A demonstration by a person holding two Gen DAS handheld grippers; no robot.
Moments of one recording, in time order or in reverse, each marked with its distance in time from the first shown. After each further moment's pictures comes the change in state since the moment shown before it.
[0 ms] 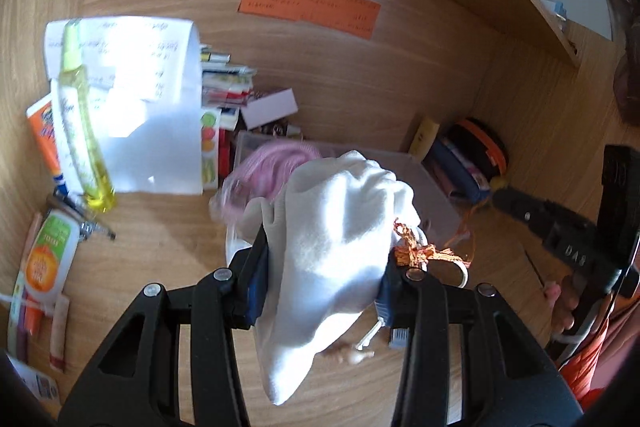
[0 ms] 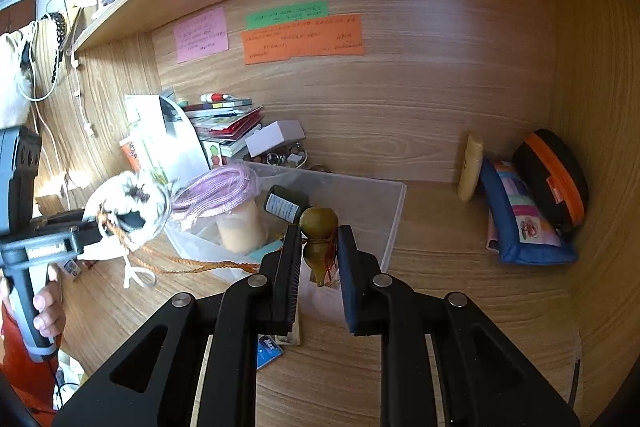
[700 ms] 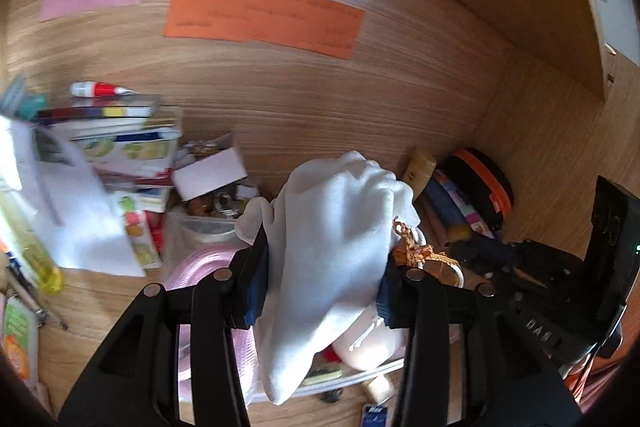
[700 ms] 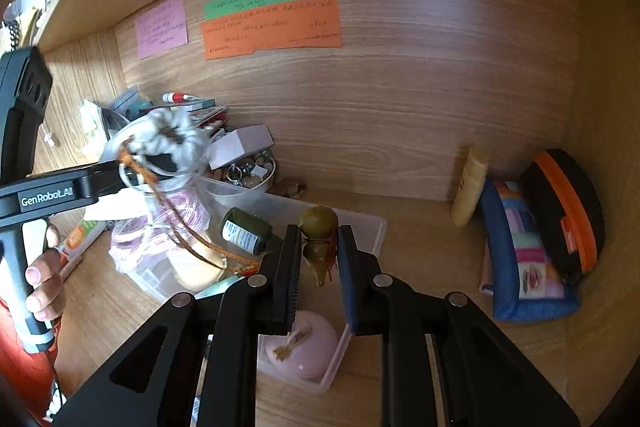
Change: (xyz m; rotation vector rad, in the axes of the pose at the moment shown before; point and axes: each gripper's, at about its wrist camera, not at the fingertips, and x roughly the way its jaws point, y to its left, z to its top) left arm 0.091 -0.021 0.082 0.010 0.037 -0.057; right arm 0.060 -0.026 0.046 -0.017 0.070 -0.030
